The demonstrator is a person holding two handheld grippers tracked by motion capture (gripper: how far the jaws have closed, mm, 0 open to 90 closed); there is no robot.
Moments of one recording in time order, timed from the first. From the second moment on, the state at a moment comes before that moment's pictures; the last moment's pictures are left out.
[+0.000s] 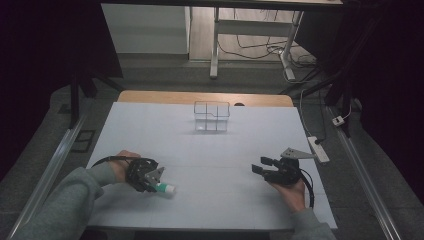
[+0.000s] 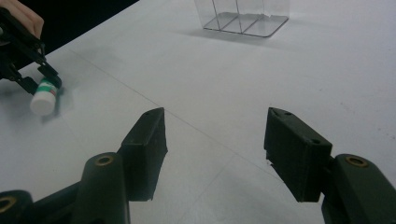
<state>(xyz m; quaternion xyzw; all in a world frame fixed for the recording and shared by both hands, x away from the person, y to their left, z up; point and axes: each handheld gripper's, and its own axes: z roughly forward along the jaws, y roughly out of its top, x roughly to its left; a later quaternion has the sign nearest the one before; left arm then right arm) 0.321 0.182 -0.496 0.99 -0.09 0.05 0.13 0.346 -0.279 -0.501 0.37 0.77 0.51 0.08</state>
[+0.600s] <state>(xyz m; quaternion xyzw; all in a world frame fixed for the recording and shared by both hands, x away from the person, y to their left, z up) 0.307 0.198 -0.484 0.96 0.06 0.07 0.28 0.345 -0.278 -0.500 0.37 0.77 0.51 0.09</state>
